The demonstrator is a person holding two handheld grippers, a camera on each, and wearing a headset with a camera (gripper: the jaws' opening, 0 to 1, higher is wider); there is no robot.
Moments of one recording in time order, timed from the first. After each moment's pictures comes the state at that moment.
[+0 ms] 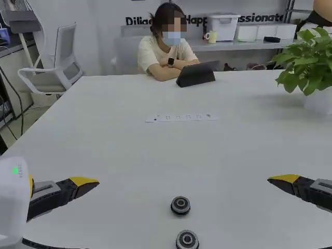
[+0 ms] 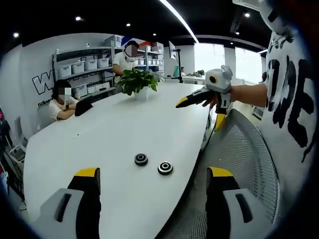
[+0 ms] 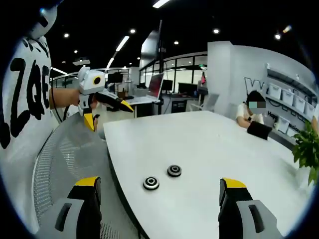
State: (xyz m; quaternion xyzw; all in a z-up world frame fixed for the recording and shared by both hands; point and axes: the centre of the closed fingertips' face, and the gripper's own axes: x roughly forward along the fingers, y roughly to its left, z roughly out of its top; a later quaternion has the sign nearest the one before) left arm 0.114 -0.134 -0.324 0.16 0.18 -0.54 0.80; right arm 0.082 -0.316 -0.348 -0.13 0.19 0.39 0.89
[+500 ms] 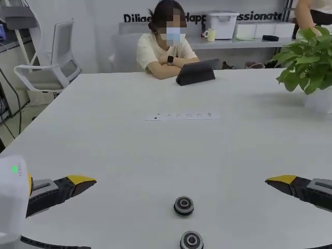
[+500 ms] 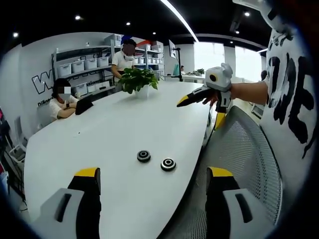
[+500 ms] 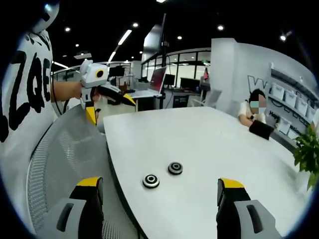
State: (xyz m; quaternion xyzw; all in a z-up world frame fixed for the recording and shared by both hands) left arm 0.113 -0.129 -0.328 0.17 0.18 -0.54 0.81; right arm 0.079 -0.312 -0.350 -0.13 0.20 0.40 0.89
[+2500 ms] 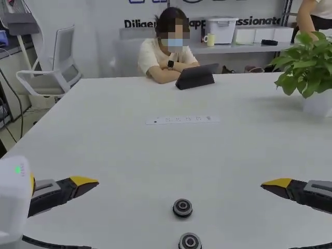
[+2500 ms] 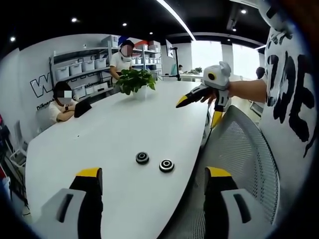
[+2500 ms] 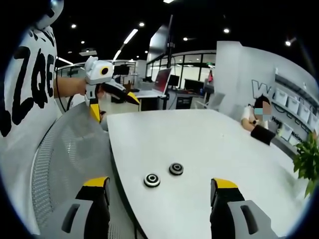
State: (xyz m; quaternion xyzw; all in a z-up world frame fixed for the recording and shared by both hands) left arm 0.108 -0.135 -0.322 0.18 0.17 -0.54 0.80; right arm 0.073 -0.315 -0.346 -0.15 0.19 0.41 0.88
